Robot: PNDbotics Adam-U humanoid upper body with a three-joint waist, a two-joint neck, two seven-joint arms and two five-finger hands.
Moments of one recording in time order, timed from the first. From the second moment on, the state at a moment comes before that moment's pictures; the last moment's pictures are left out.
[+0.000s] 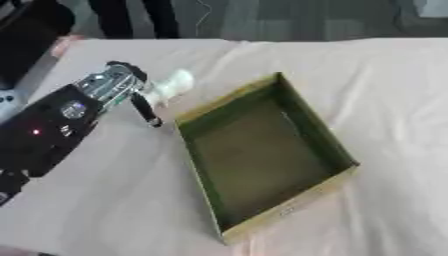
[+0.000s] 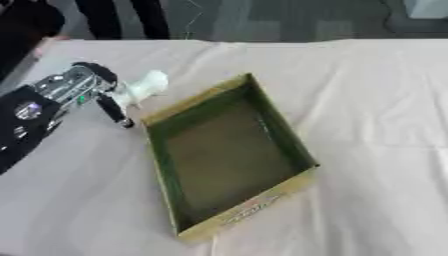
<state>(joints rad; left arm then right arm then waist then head) -0.60 0.79 -0.41 -1.26 -1.27 0.37 -0.89 -0.60 -0.16 -0.11 -1.99 -0.05 -0.69 0.07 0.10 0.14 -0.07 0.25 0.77</state>
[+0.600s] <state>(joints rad) -0.59 0.79 -0.41 -1.27 -1.23 0.37 -0.88 -0.60 -0.16 -0.11 -1.99 -0.05 -0.68 0.07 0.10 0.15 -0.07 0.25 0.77</state>
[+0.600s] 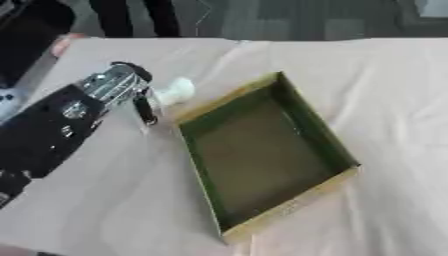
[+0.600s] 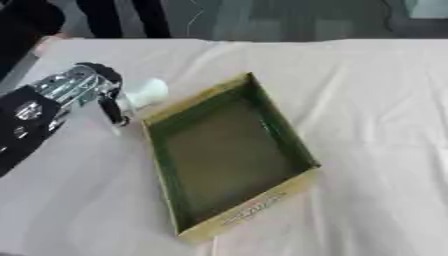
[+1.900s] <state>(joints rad) -0.60 0.82 -0.36 -1.64 -1.28 0.40 -0.74 -0.61 -0.16 -0.11 -1.99 -0.06 -0.68 0.08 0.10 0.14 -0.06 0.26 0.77</state>
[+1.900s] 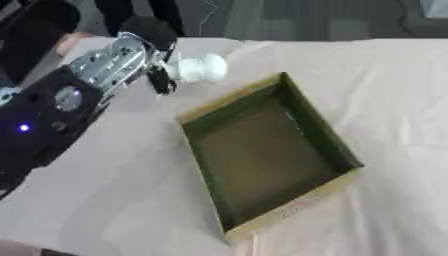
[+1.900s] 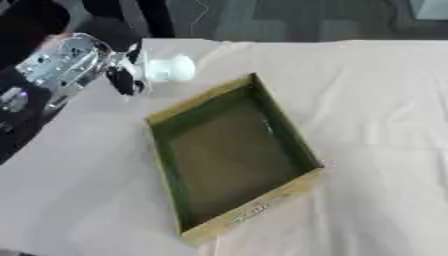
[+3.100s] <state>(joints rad) -0.63 0.90 -0.46 -1.99 -0.98 0.33 -0.56 -0.61 -0.16 -0.11 -1.99 -0.06 -0.68 0.08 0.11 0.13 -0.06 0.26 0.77</state>
